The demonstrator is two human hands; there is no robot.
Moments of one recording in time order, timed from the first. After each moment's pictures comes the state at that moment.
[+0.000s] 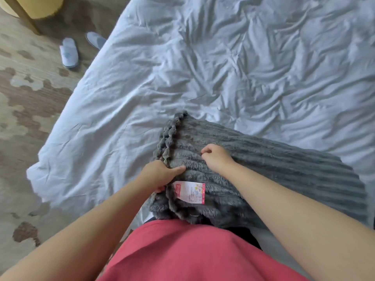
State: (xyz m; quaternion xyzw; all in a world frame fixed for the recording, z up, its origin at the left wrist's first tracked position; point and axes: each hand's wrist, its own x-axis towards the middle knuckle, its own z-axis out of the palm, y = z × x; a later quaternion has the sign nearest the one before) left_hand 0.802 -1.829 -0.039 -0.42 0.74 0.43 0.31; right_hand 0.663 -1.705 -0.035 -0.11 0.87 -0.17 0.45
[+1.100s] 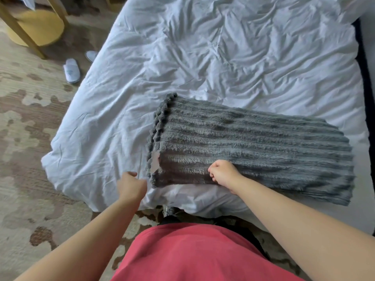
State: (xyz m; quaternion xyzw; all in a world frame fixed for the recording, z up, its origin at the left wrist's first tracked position) left_hand 0.938 -1.764 -0.054 -0.63 0.61 0.46 0.09; right_hand 0.767 -1.581 -0.032 -0.02 0.86 -0.22 0.46
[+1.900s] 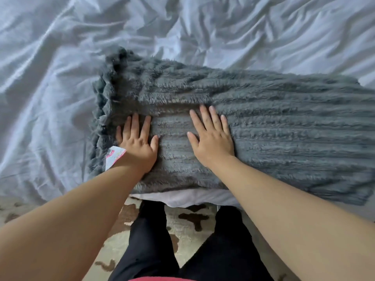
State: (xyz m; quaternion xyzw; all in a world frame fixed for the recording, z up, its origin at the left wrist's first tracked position) left_hand 0.800 -1.707 -0.147 -0.32 0.92 0.13 0.20; right_hand 0.687 -1.546 -0.153 -0.35 0.92 0.03 0.18
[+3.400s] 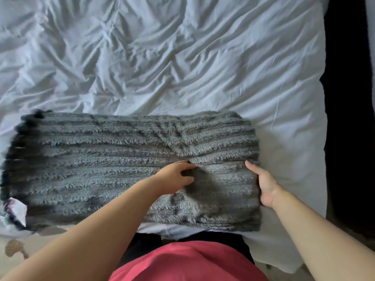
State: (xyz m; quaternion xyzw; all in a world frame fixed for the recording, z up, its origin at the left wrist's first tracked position) left_hand 0.574 -1.420 -0.074 -0.20 0.80 0.40 0.41; right_hand 0.479 -1.169 -0.114 0.34 0.57 -0.55 0.51
